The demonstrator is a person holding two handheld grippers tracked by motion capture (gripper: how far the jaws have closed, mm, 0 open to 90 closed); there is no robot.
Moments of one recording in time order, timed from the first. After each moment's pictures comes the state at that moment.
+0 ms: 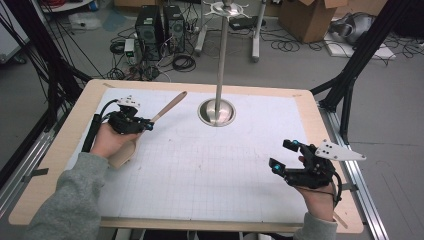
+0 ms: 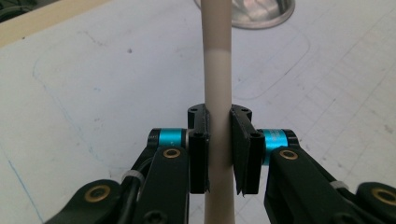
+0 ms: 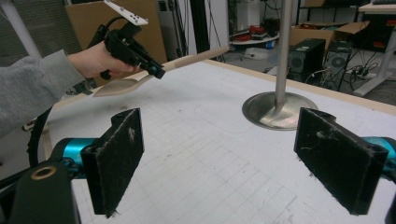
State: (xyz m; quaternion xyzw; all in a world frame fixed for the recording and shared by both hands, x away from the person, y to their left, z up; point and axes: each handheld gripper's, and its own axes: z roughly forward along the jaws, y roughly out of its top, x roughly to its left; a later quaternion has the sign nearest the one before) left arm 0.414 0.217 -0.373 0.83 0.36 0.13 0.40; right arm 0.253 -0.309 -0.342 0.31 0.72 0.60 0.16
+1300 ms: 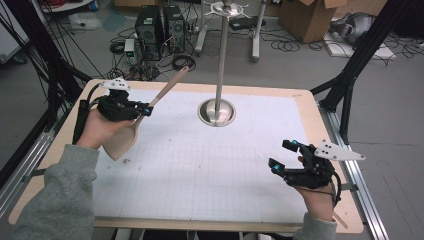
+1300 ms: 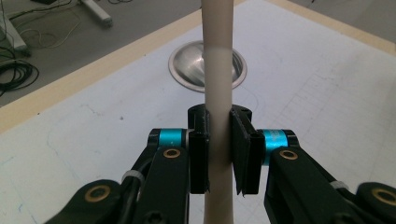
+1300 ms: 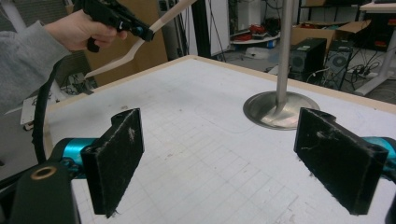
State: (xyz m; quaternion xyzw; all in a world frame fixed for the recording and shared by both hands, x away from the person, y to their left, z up) left arm 0.398 0.216 -0.300 0.81 0.32 0.14 0.47; right arm 0.253 -0.308 -0.343 0.31 0.72 0.60 0.16
